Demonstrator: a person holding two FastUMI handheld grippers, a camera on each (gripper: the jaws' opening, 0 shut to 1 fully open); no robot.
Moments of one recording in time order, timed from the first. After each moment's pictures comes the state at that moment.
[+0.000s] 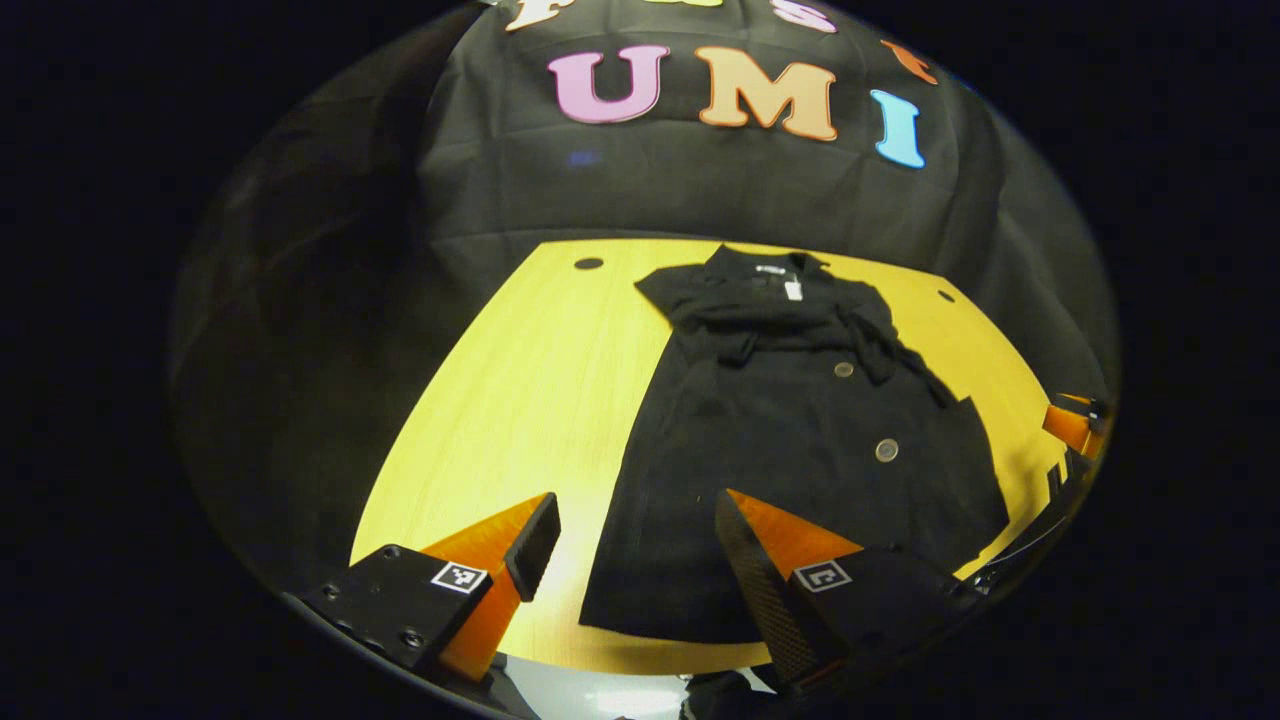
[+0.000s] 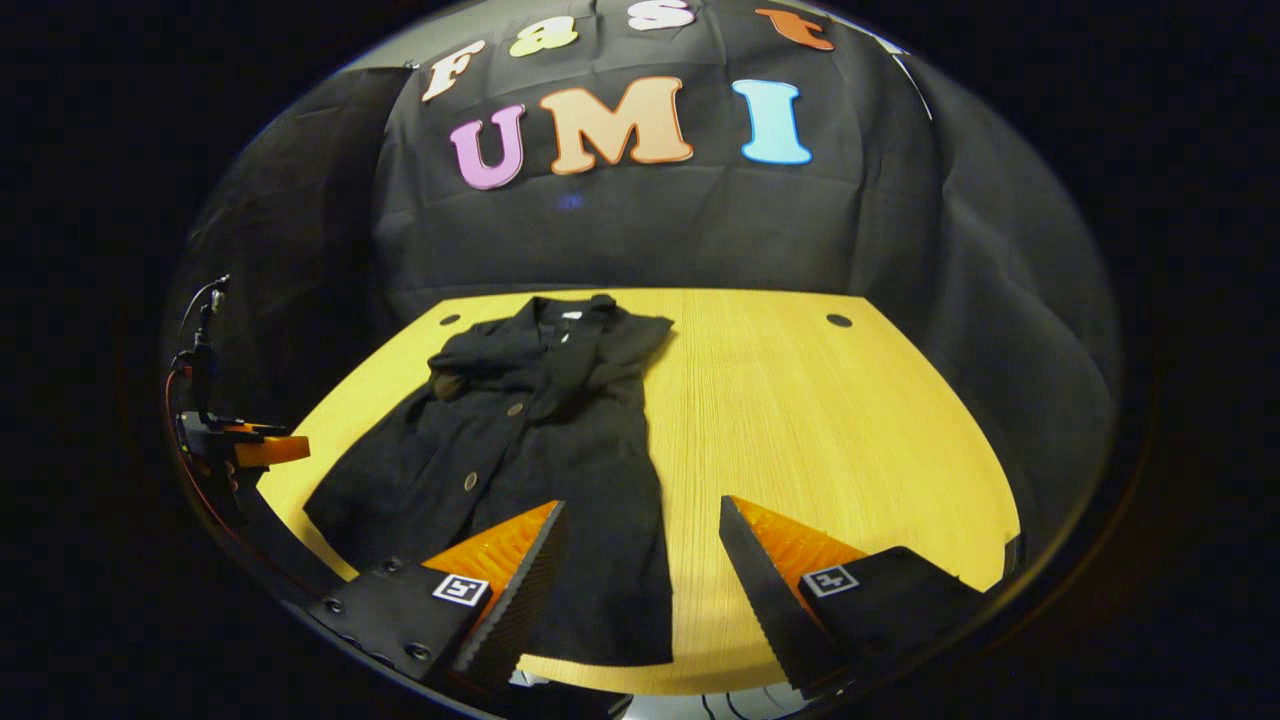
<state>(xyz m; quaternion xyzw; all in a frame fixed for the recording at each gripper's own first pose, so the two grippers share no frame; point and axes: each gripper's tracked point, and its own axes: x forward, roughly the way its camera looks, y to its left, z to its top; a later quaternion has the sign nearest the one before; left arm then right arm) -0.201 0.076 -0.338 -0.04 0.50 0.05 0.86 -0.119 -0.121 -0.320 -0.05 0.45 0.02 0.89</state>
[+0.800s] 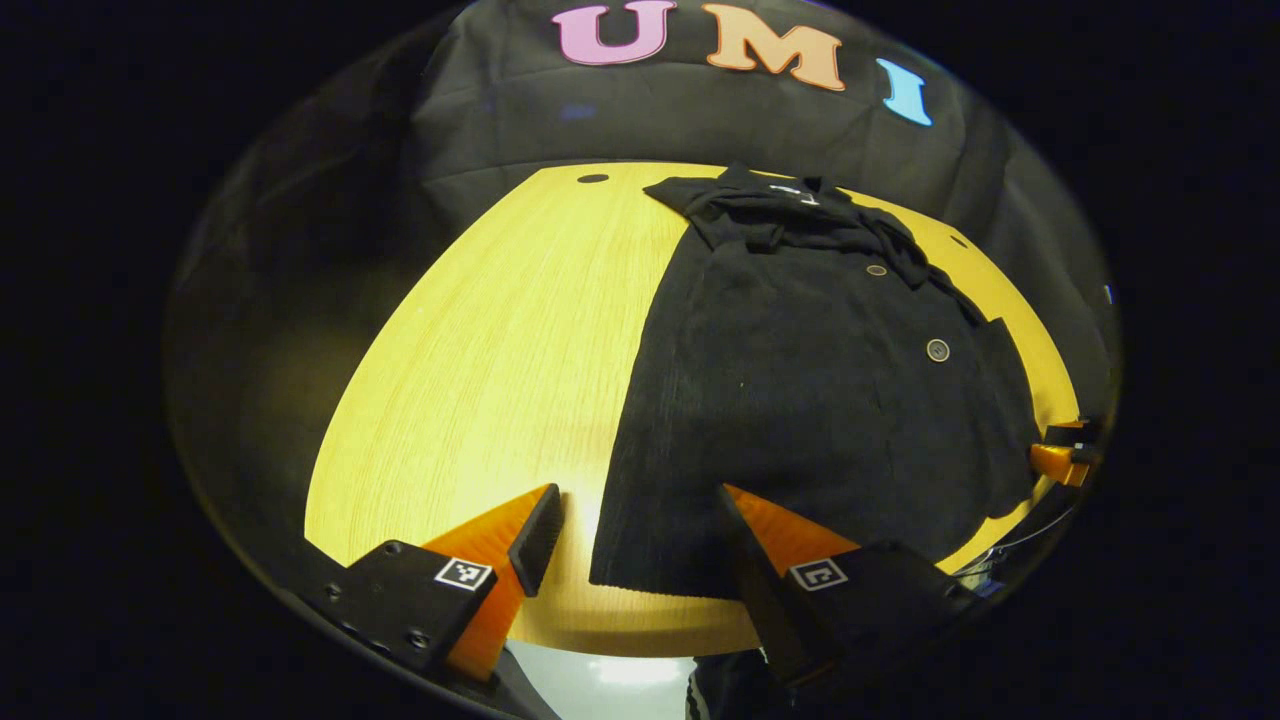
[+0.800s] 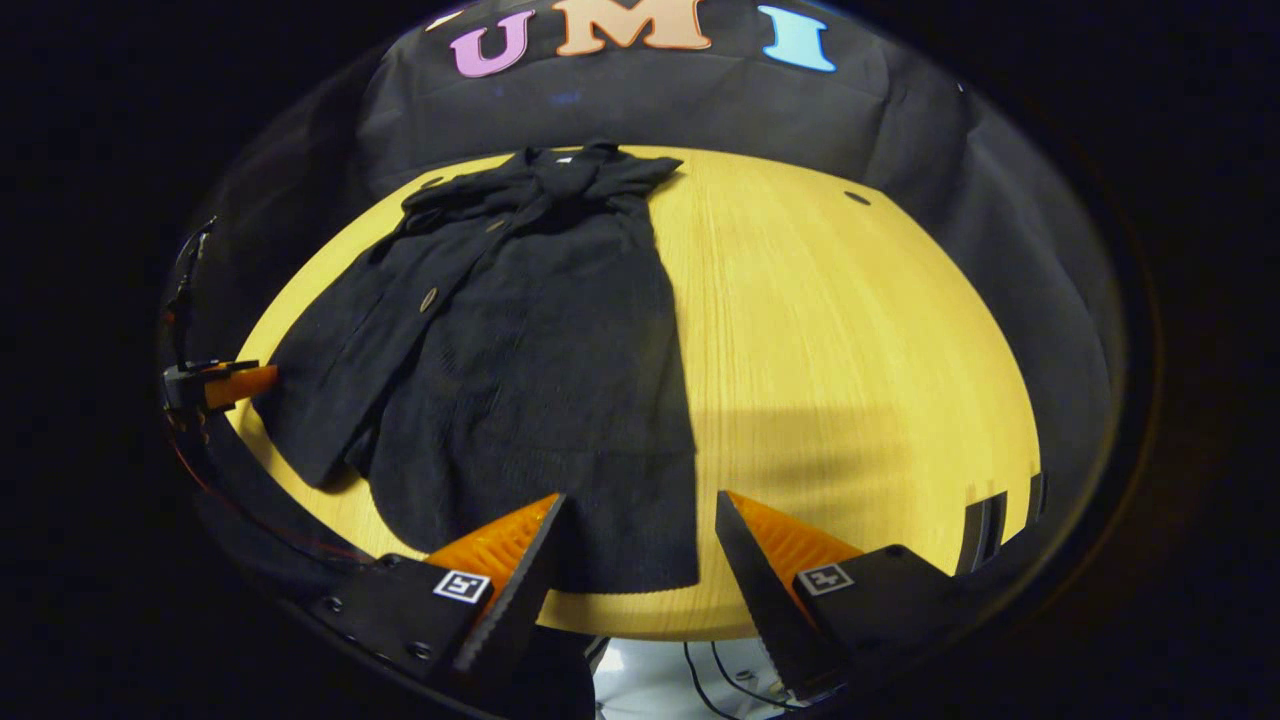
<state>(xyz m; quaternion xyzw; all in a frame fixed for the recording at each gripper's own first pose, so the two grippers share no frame) -0.255 0.077 -0.400 -0.03 0.55 0.02 0.83 -0.208 -0.119 -0.403 -0.07 0.60 0.01 0.80</state>
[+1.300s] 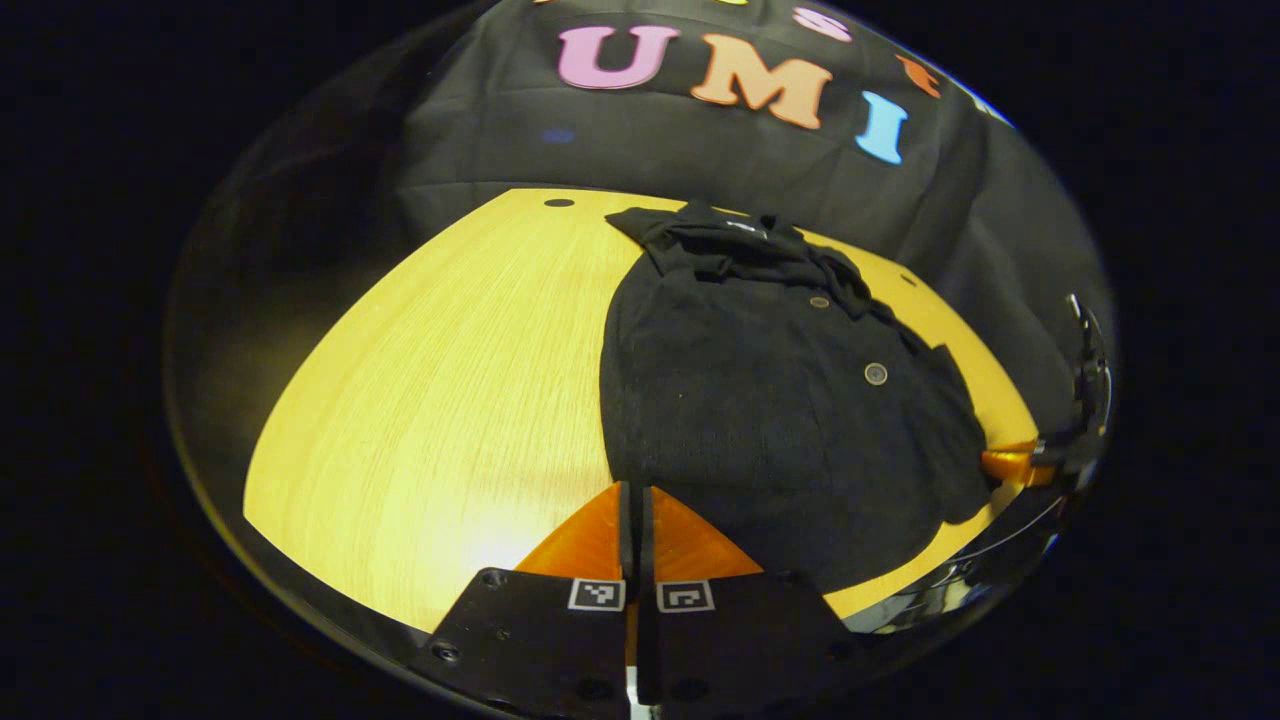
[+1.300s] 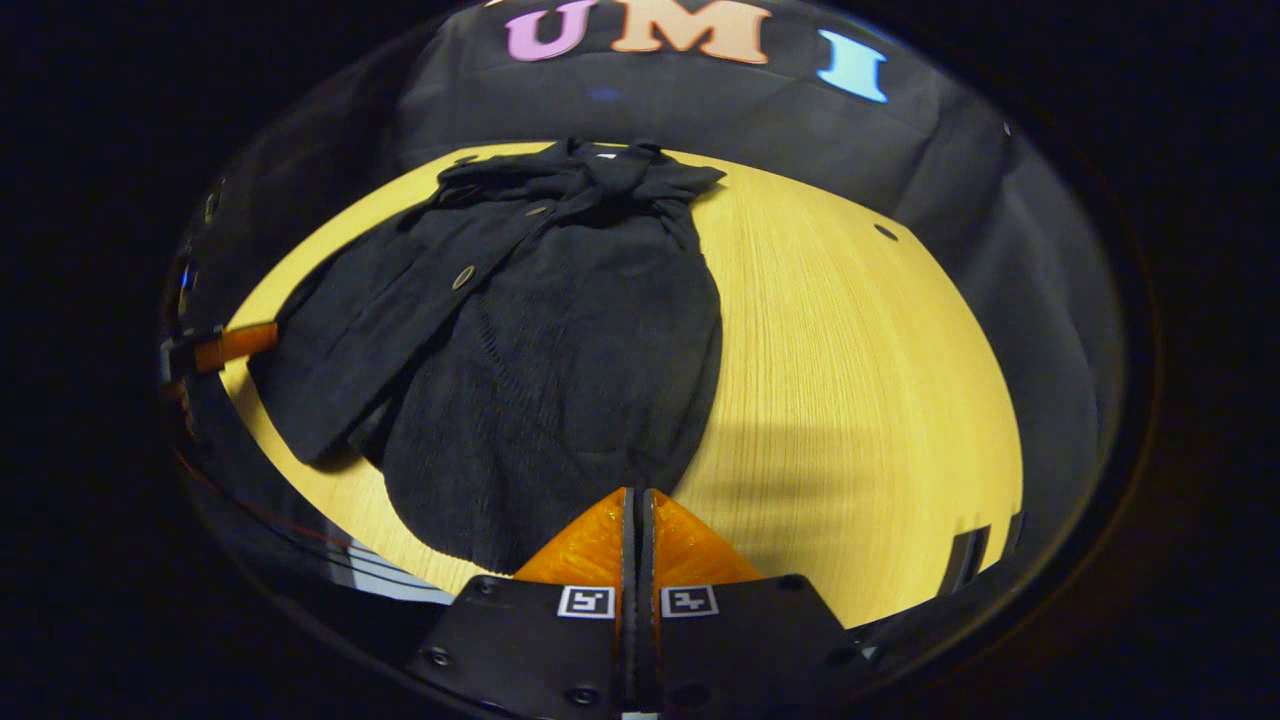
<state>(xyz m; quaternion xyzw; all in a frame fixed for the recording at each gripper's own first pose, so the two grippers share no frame) -0.253 0.053 -0.398 -0.14 0.49 -0.01 0.86 -0.201 -0.106 -0.404 -0.17 0.58 0.03 0.80</state>
